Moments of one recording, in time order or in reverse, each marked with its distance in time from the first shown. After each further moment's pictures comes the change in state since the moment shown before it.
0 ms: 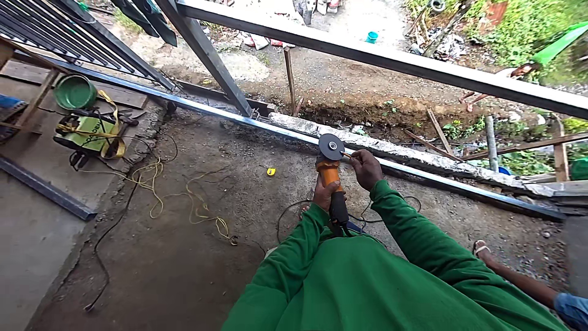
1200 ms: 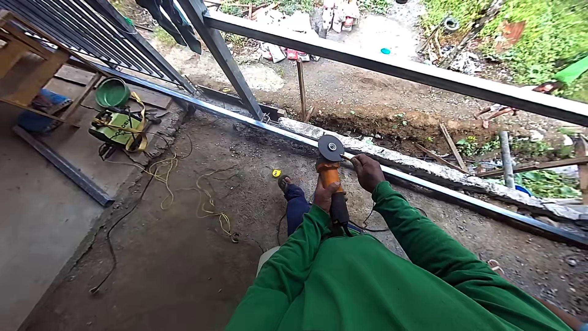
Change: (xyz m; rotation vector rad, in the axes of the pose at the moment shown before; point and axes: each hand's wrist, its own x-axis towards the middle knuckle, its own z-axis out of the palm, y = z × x) left_hand -0.025 -0.023 0.011 0.012 0.032 0.087; right_hand -0.020 0.011 -0.020 -0.071 -0.128 -0.041
